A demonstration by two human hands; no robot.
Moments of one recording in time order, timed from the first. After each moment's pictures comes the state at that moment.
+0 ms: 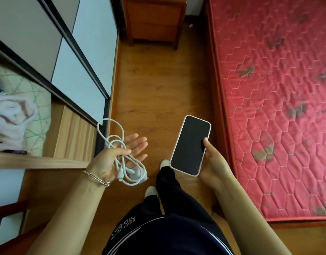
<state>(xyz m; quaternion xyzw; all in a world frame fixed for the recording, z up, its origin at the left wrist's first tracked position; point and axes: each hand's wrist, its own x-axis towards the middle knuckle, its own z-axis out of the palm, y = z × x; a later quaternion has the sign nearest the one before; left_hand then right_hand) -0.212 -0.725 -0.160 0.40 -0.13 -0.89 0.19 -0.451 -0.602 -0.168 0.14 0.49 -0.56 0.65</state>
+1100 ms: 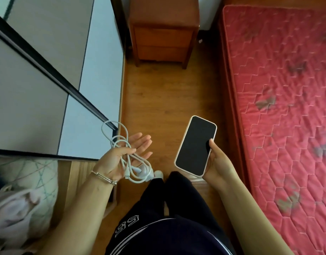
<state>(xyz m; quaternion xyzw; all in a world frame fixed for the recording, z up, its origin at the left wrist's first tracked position) -0.276 -1.008 -0.159 0.38 -0.10 -0.90 0.20 -0.512 -0.880 -0.163 0.16 0.48 -0.56 0.65</state>
